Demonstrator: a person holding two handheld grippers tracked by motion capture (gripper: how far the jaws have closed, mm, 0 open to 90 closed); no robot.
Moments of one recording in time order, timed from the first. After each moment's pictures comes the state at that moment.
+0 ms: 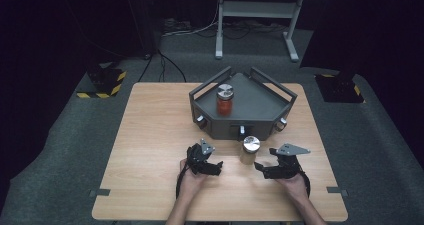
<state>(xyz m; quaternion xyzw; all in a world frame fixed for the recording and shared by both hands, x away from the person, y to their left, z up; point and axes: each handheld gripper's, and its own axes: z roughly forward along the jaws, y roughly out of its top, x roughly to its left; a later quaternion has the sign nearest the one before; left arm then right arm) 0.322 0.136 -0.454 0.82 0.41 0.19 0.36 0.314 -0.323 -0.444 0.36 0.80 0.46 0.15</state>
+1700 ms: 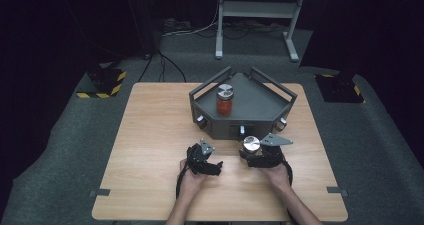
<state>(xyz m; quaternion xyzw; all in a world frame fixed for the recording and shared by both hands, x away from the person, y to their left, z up) 0.321 0.136 -0.454 0.82 0.41 0.19 0.36 0.336 -0.279 -0.446 0.34 0.79 0.49 0.17</state>
